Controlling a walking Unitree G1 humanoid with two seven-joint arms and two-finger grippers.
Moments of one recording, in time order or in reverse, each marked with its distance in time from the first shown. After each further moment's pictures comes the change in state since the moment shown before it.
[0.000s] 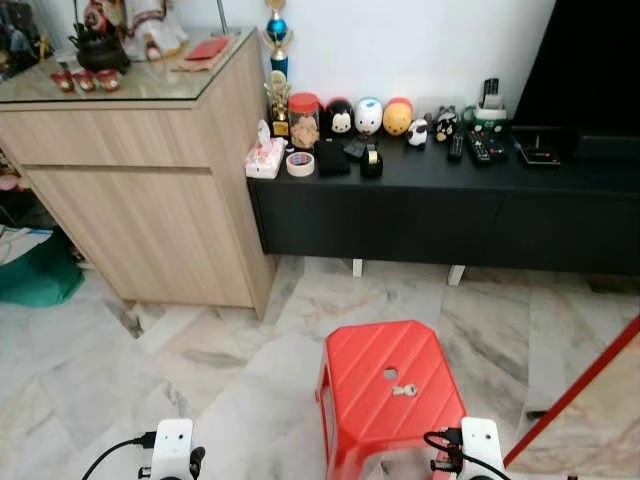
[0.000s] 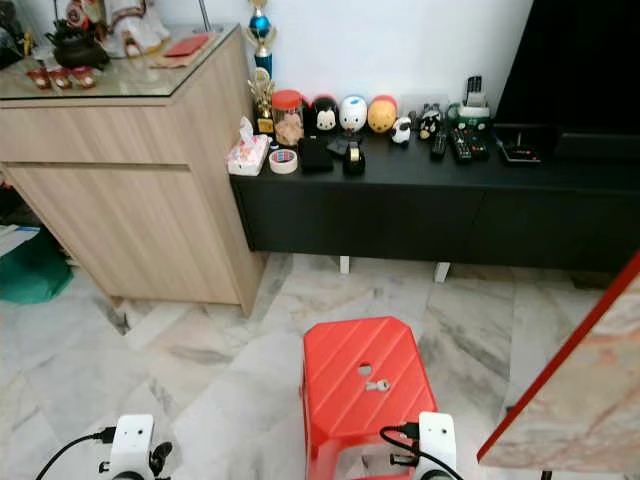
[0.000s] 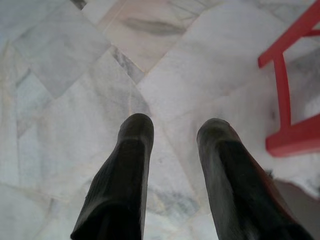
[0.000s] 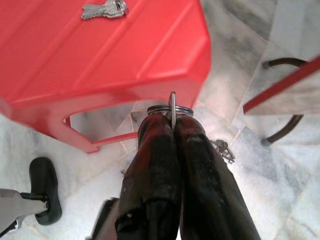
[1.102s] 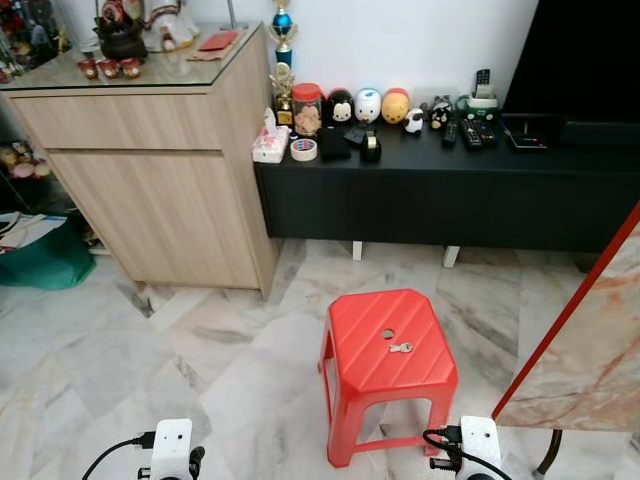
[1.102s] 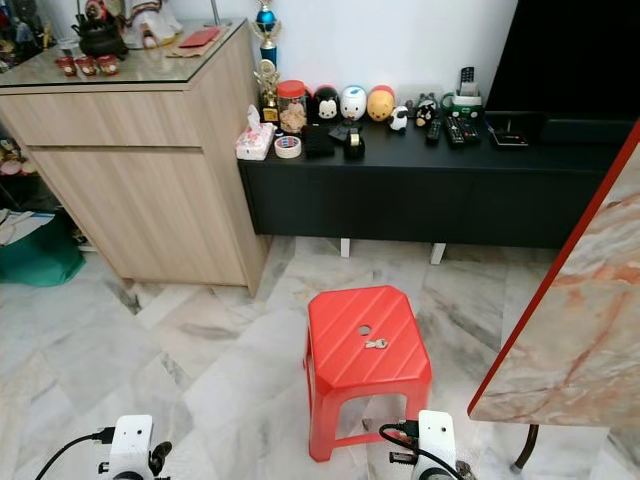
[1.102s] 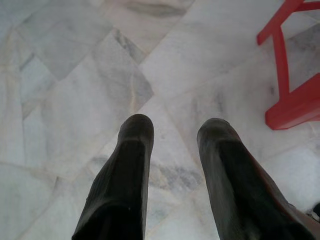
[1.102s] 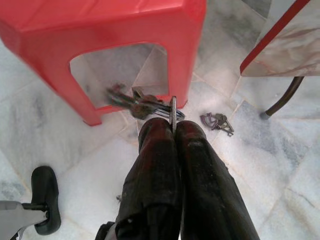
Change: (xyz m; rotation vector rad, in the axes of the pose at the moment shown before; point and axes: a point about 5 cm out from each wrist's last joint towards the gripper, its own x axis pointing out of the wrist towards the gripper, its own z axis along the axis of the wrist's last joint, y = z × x) left arm 0.002 -0.001 0.007 -0.011 -0.032 0.005; right arm 0.002 0.004 0.005 0.000 -0.004 0.010
